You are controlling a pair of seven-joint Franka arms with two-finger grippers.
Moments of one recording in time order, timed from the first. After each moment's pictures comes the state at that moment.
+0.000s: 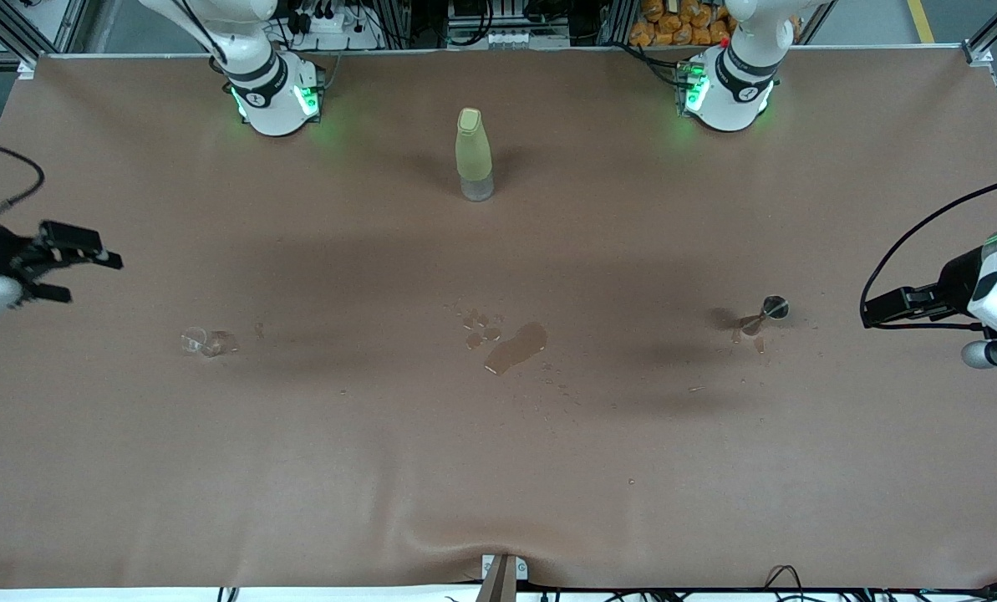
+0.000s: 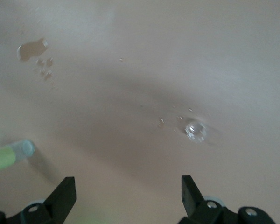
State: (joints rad) left arm 0.33 0.28 -0.38 -1.45 0.07 1.71 -0.16; right arm -0.14 0.20 0.02 -1.39 0.21 1.46 -0.46
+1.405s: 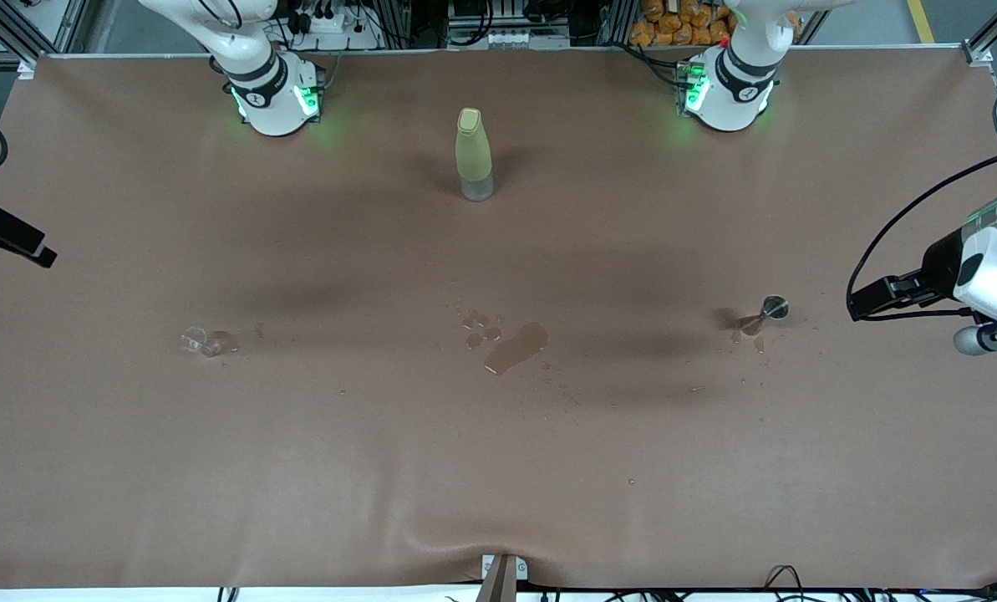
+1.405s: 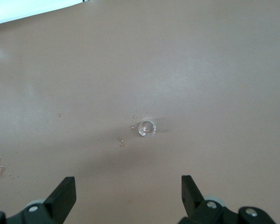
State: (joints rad) left arm 0.04 0.23 -0.10 -1.45 0.01 1.70 -0.24; right arm -0.10 0.01 -0.04 -1.60 0.04 1.69 0.06
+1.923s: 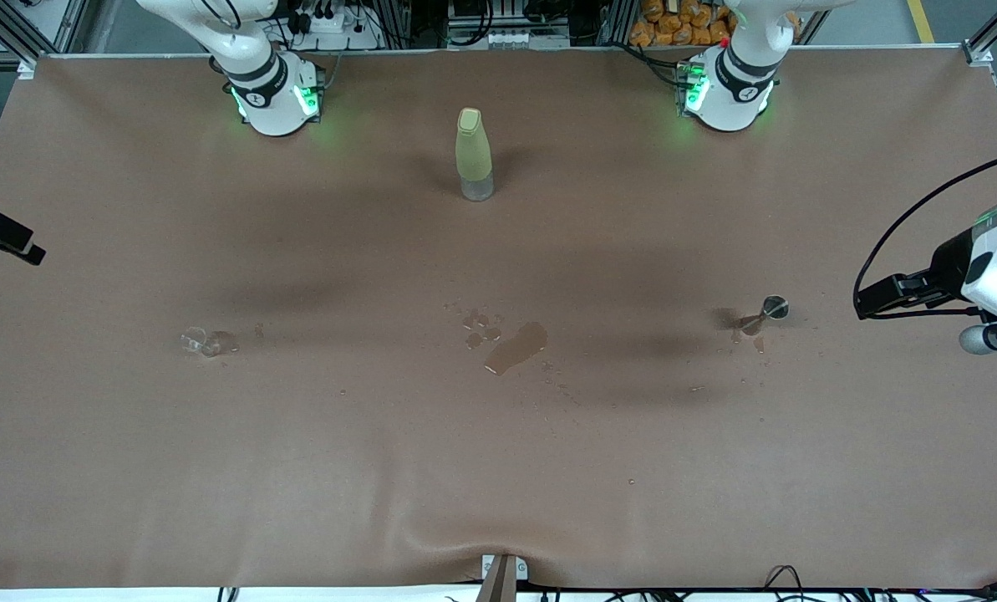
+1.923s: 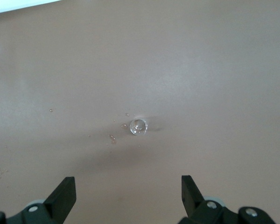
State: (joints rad) left arm 0.04 0.23 -0.09 -1.45 0.00 1.70 -0.21; right arm -0.07 0.01 -0.09 -1.61 0.05 1.68 -0.01
